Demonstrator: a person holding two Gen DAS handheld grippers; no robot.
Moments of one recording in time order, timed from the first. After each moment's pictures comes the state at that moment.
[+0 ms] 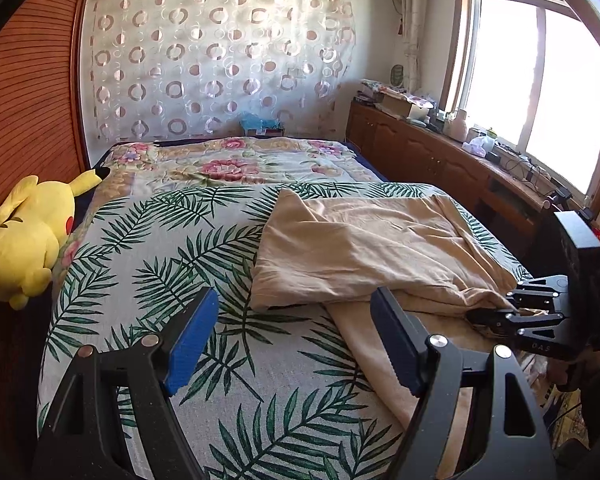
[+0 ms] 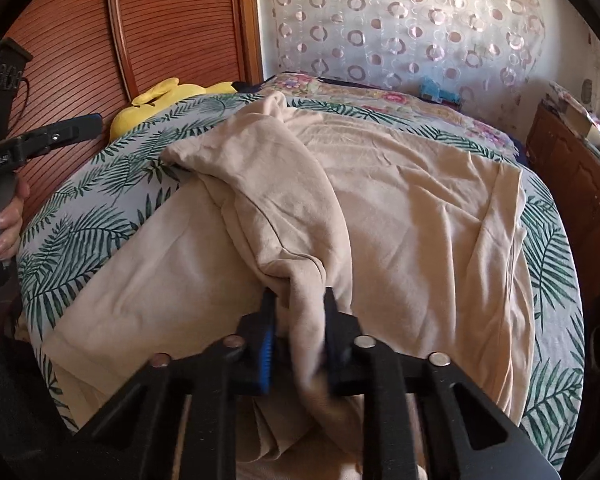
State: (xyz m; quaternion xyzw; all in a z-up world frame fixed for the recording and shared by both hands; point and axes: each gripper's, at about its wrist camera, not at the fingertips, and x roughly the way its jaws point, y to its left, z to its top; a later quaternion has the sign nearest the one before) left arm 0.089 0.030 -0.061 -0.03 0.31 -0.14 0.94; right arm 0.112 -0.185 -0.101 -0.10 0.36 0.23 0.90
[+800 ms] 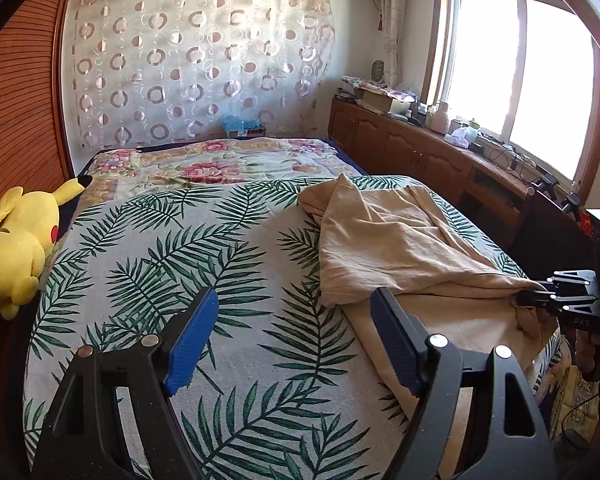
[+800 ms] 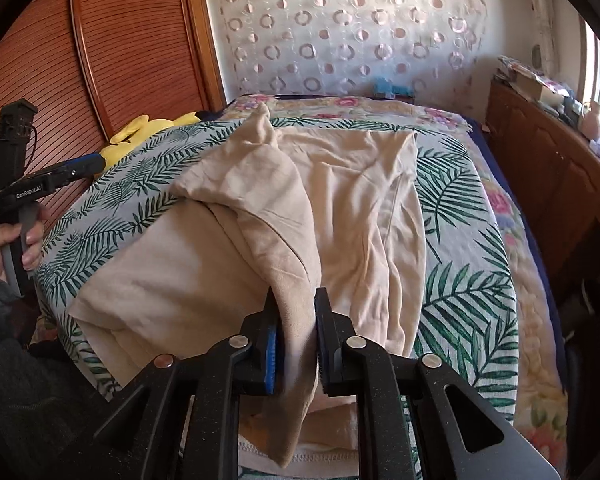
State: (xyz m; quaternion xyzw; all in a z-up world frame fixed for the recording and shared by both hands) left arm 0.079 0.005 -0.063 -0.01 0.31 -0.17 0.94; right arm 0.040 -0.258 -0.079 -0.04 0.36 0.16 0.92
